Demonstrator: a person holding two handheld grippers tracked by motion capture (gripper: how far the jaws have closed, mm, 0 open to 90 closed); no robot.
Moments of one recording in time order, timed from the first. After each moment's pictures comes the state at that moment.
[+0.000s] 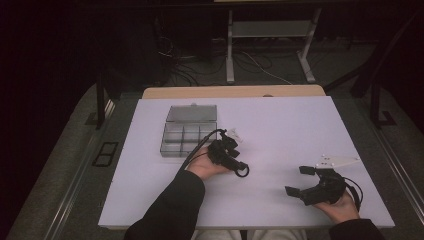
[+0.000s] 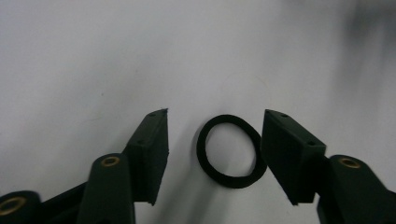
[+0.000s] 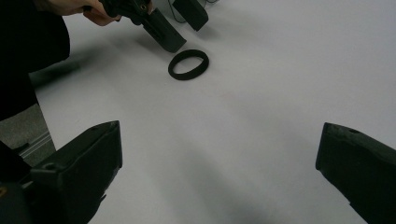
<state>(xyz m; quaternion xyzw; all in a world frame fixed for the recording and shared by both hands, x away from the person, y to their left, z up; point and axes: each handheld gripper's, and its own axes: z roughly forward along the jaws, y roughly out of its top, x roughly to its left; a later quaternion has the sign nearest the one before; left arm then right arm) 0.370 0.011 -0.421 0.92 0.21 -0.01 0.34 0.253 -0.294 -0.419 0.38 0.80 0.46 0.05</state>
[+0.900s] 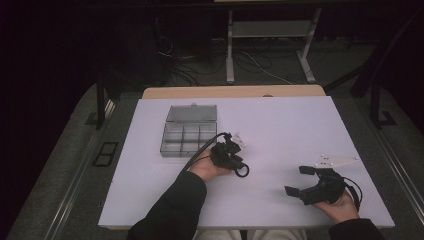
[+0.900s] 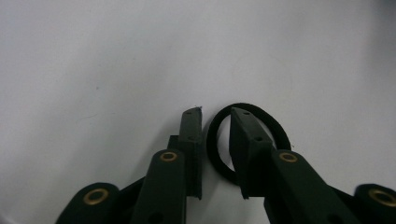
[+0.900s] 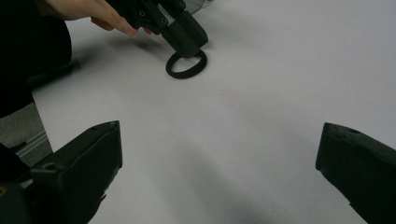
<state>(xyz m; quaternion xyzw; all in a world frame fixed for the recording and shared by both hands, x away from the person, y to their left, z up) 0.370 0.003 -0.434 0.94 0.18 0.02 0.30 0.254 -0.293 -0.420 0.38 0.80 0.45 0.05</state>
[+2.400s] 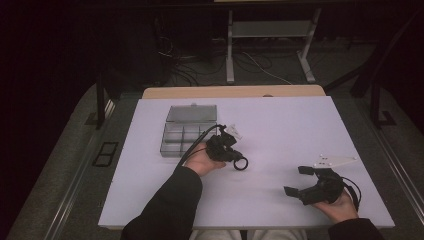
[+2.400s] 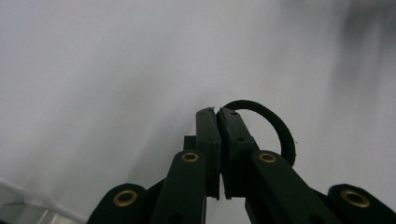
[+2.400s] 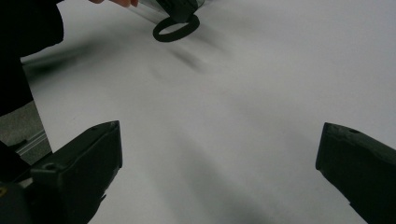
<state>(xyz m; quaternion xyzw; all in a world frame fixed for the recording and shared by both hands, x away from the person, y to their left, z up) 0.376 0.018 -0.402 0.92 0.18 0.01 0.34 0.255 -0.292 -0.421 0.38 0.81 0.45 0.05</state>
